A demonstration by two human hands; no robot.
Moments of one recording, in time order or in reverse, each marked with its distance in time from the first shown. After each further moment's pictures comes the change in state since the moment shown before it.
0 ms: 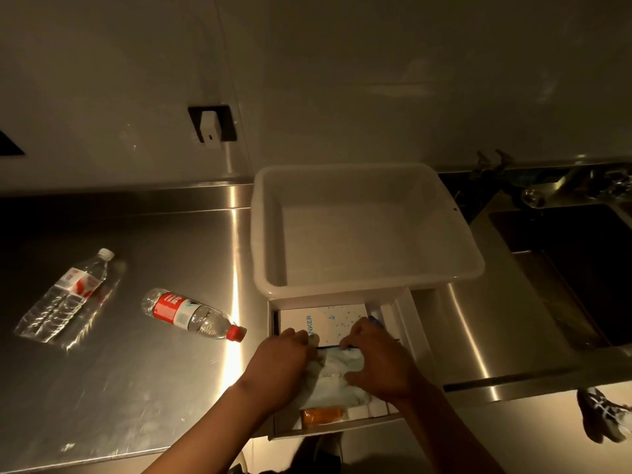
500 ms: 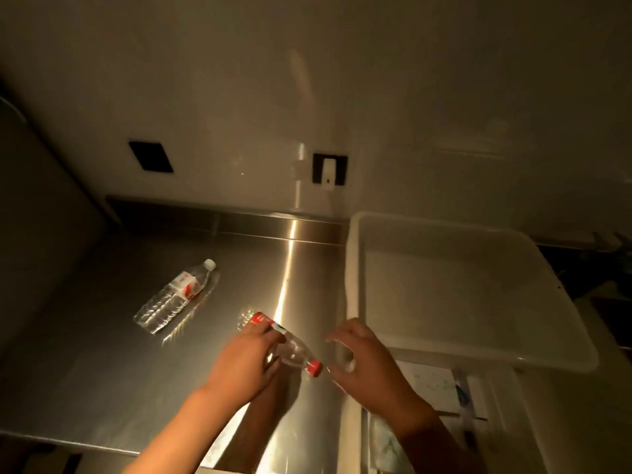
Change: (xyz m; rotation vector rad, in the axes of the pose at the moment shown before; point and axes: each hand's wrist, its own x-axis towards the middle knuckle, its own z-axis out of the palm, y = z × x) left_hand -0.112 -0.170 -0.032 -0.211 0.345 -0.400; right_hand 0.084 -0.176 0.017 0.172 0.118 -0.270
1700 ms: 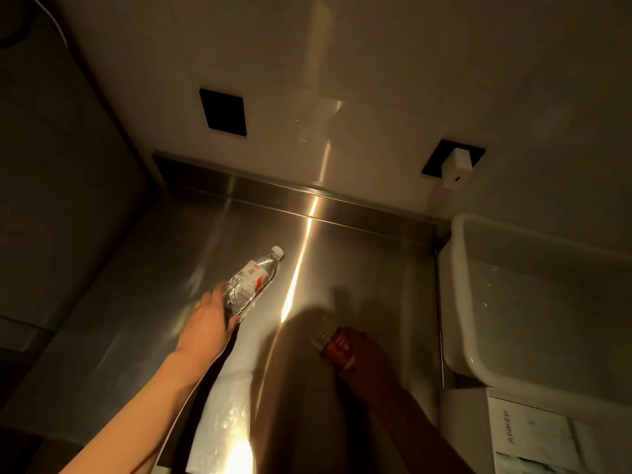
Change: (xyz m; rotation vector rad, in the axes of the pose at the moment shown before) left_hand 0.008 -0.290 -0.006 -0.169 0.019 -0.562; right_hand 0.133 -0.043 0.181 -0.160 -0.241 0.330
